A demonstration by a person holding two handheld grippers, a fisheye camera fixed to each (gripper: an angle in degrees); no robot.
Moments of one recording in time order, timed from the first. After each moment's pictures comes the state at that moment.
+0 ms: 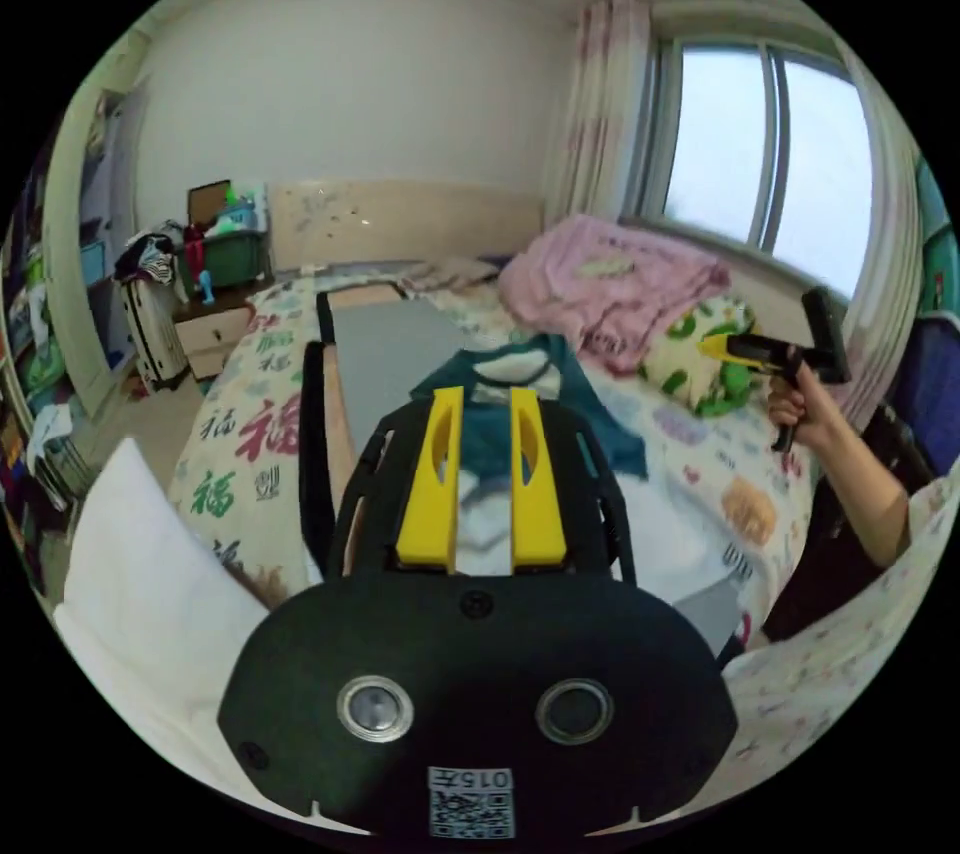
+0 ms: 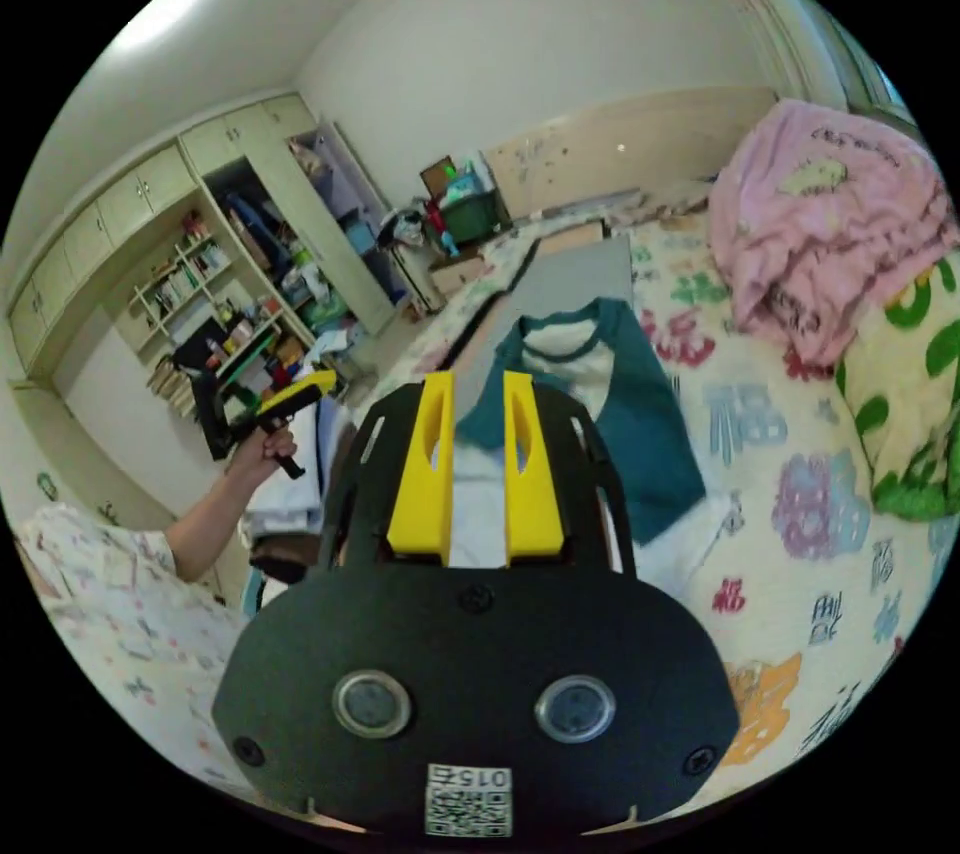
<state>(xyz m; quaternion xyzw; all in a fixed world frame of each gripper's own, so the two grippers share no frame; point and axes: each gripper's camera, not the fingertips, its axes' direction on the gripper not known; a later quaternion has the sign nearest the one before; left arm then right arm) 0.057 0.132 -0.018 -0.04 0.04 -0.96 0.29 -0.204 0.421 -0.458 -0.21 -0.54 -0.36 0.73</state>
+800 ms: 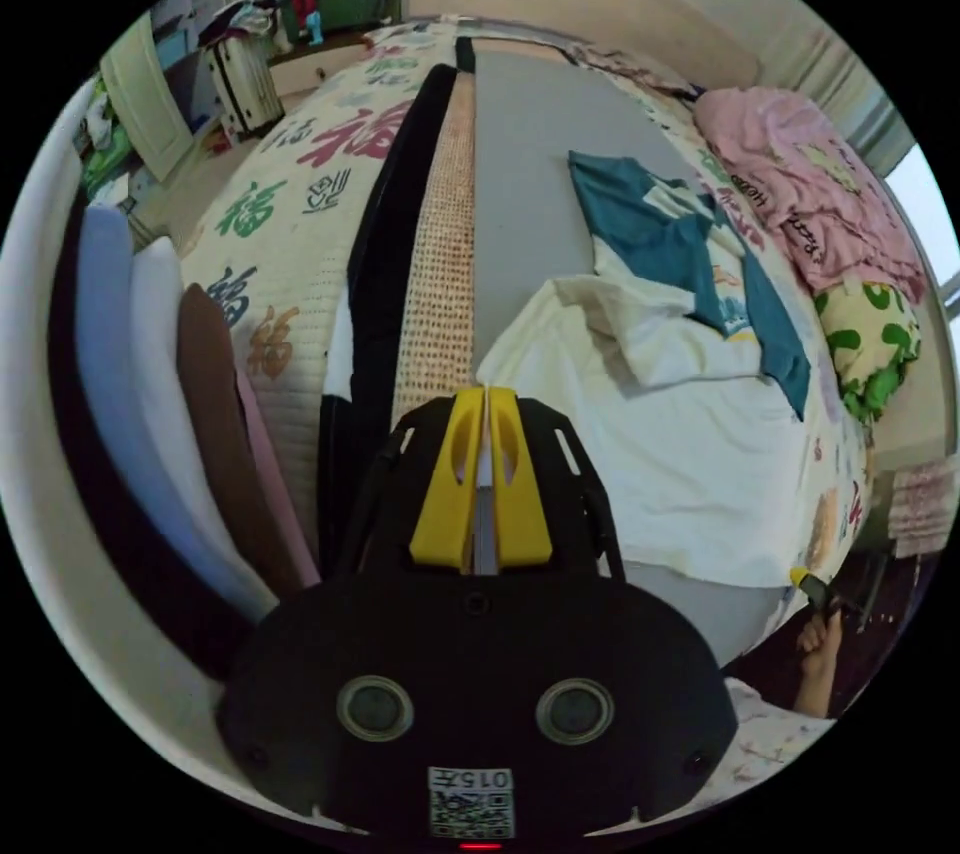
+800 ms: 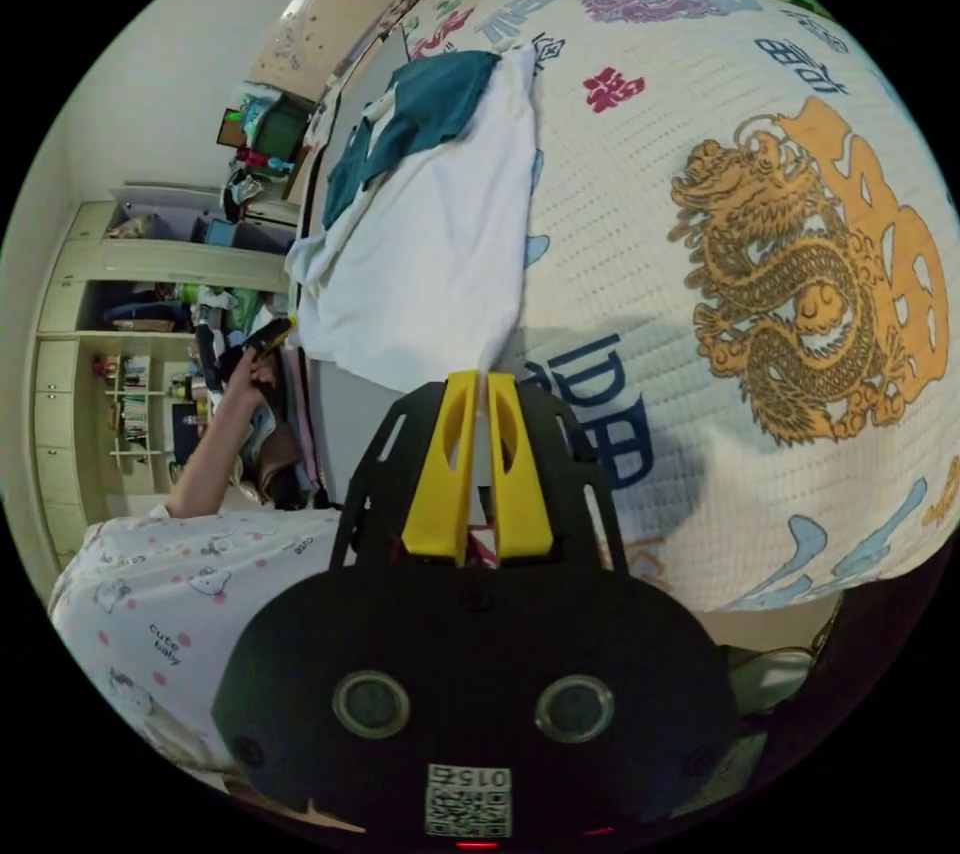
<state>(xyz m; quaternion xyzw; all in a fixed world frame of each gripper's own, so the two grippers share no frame) 0.119 0.121 0.067 -0.20 0.24 -0.95 0.09 -0.019 0.394 -0.268 -0.45 -0.43 -0.22 0.75</state>
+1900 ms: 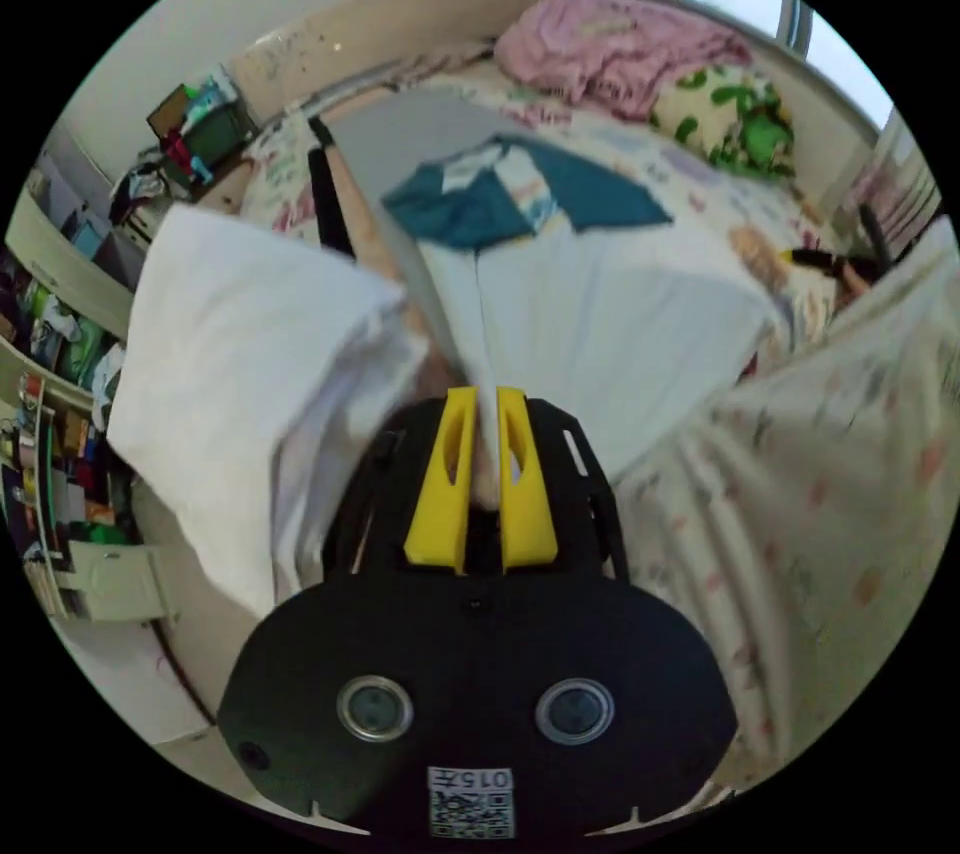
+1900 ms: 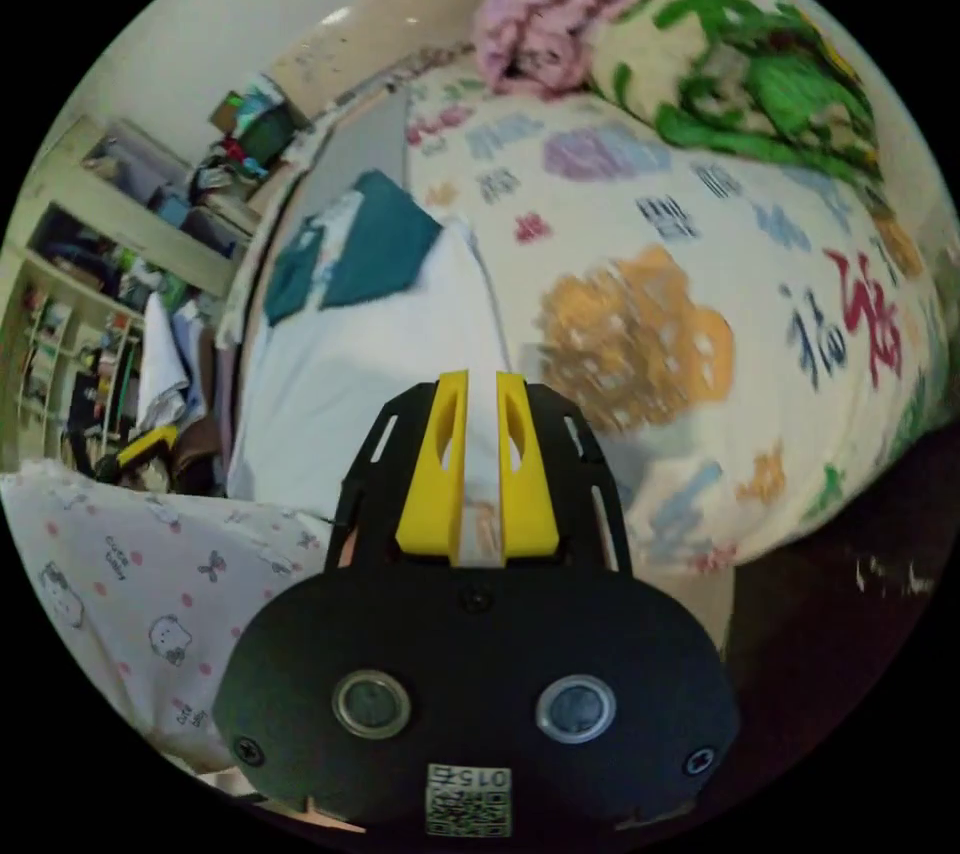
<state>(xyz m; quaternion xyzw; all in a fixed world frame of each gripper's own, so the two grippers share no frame) 0.002 0.102 -0.151 -0.14 0.24 -0.91 0.32 0.053 0.339 -0.202 -0.27 -0.40 -0.34 0.81</state>
